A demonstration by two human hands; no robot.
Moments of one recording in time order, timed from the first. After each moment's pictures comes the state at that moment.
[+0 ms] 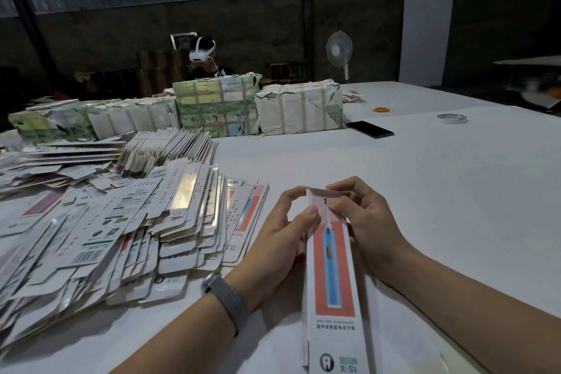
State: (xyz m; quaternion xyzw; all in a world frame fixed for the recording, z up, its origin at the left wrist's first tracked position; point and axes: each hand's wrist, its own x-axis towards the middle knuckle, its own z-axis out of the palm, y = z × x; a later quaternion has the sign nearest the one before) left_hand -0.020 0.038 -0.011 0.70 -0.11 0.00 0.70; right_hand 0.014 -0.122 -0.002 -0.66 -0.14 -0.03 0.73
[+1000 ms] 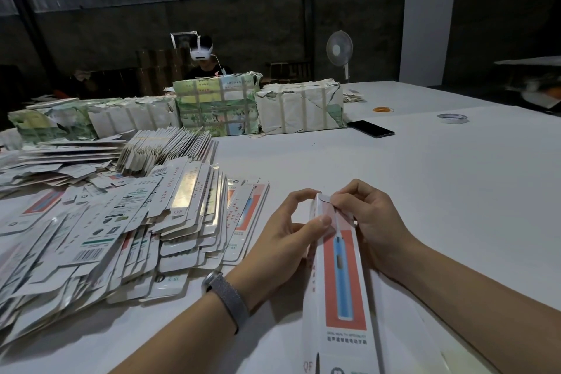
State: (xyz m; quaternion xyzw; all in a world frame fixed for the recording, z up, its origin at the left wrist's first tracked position) left_hand -0.025 0.040 -0.009 0.72 -0.15 -0.03 0.67; right_hand 0.020 -0.127 0.001 -0.65 -0.10 0.01 0.75
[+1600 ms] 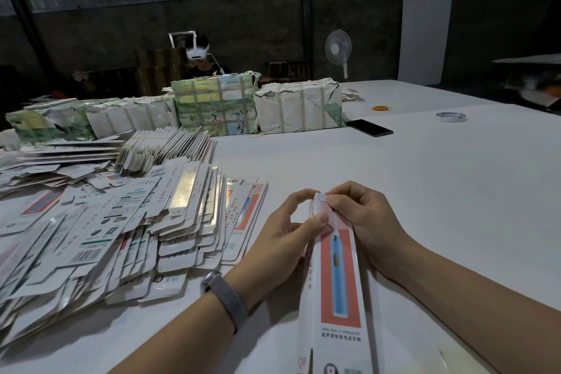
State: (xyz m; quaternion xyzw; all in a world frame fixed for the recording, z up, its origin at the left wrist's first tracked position) left_hand -0.023 0.039 -0.009 0.74 -0.14 -0.01 0.66; right_hand 0.010 -0.125 0.007 -0.70 -0.11 -0.01 0.71
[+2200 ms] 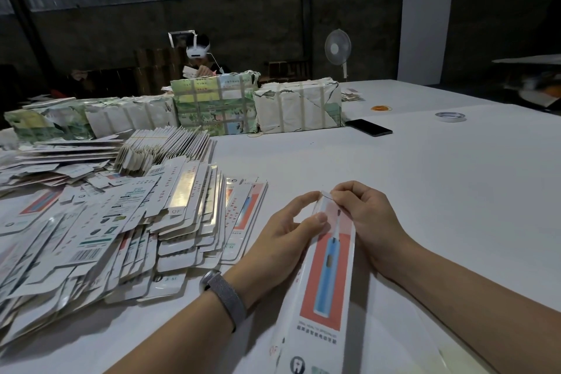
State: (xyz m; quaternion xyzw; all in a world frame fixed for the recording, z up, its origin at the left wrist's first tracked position) left_hand -0.026 0.040 -0.002 0.76 -0.15 -0.03 0.63; right_hand 0.013 -0.122 0.004 -0.69 -0.09 -0.02 0.72
